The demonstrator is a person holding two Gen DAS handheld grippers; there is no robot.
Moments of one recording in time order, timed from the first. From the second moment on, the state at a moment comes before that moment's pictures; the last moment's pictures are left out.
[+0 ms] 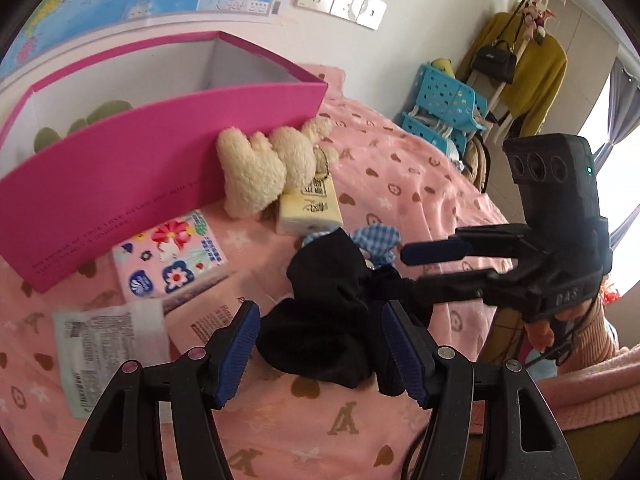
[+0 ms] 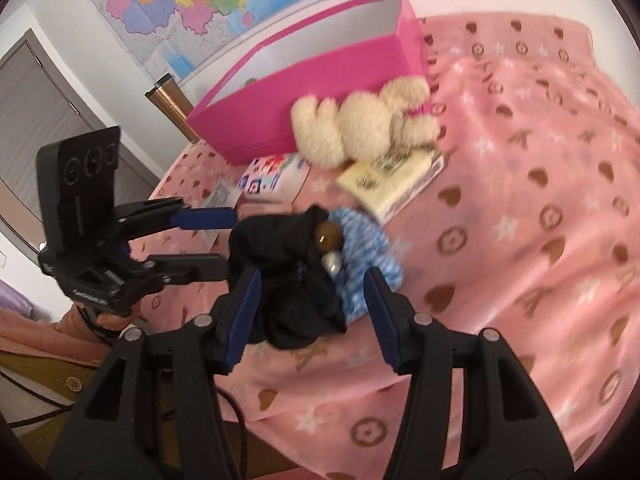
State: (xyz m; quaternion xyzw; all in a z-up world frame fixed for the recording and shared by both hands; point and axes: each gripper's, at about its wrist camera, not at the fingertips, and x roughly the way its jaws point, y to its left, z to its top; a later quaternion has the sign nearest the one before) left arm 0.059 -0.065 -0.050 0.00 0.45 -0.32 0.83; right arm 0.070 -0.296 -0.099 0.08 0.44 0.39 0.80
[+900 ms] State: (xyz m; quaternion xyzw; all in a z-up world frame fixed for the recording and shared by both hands) left arm 0.054 -0.073 -0.034 -0.02 0.43 -0.34 0.83; right arm 0.046 -0.284 -0.074 0.06 0.38 0.41 0.83
